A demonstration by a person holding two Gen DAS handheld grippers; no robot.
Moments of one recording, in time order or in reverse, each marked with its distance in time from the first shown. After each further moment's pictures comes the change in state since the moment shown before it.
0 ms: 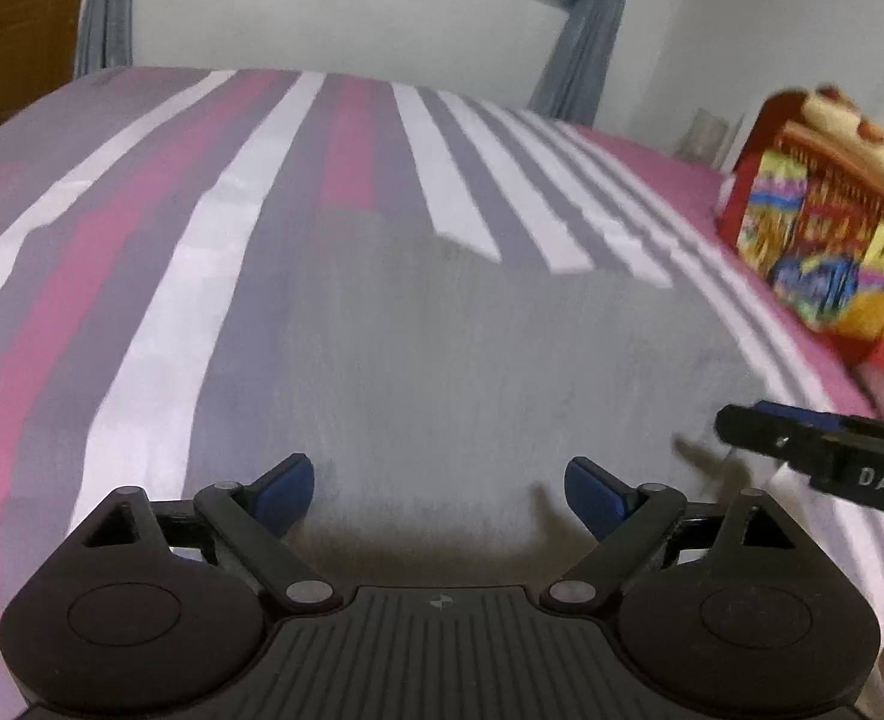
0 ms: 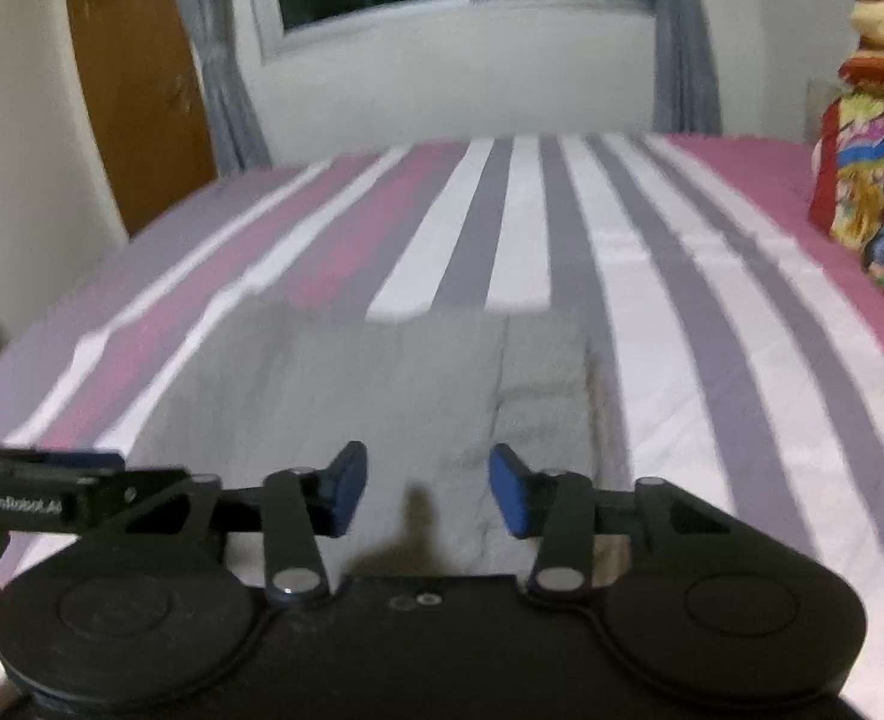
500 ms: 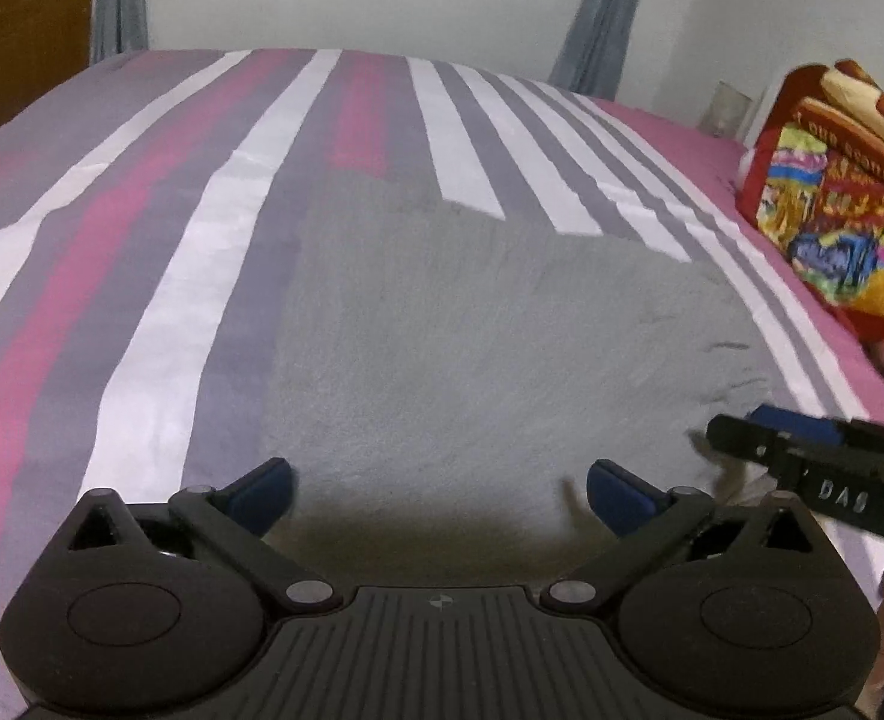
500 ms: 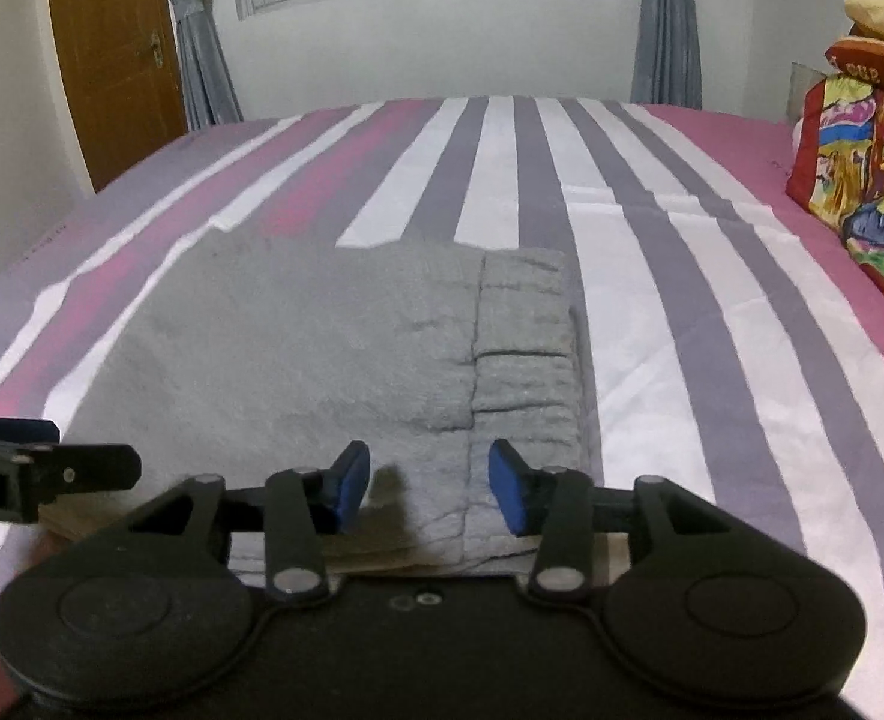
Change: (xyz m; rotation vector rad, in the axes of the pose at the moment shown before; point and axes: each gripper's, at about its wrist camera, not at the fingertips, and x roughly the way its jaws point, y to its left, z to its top) left arm -0.015 -0.018 0.001 -0.020 0.039 0.051; right arm 0.007 0.001 -0.004 -0.013 0.043 -0.078
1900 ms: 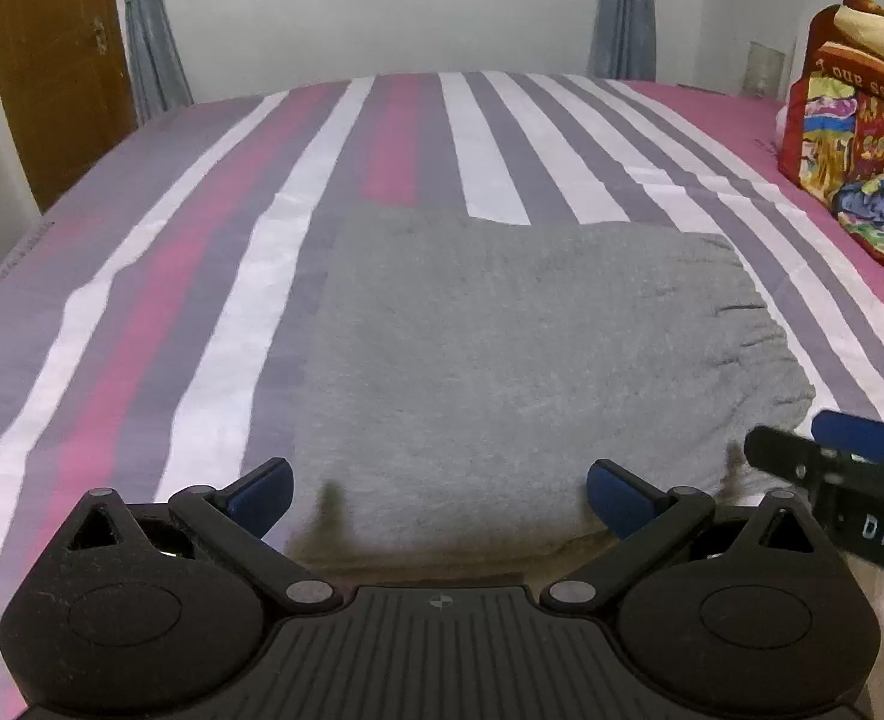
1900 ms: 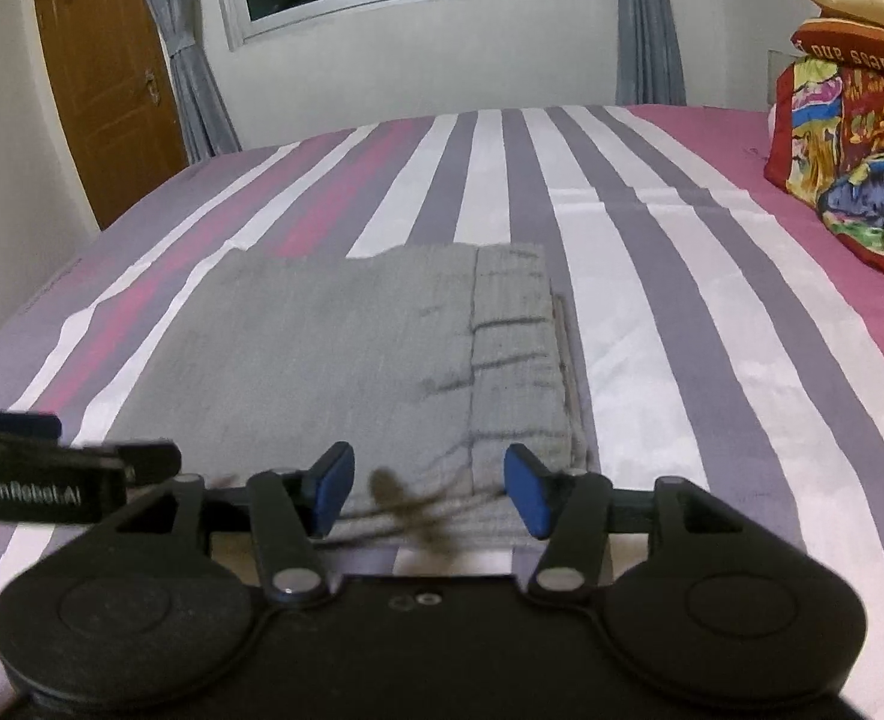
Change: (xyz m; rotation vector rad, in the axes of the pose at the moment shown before) left arm -0.026 -0.048 -0.009 0.121 -0.013 0.219; right arm -0.029 -0.007 -0.020 0.064 -0.019 0.027
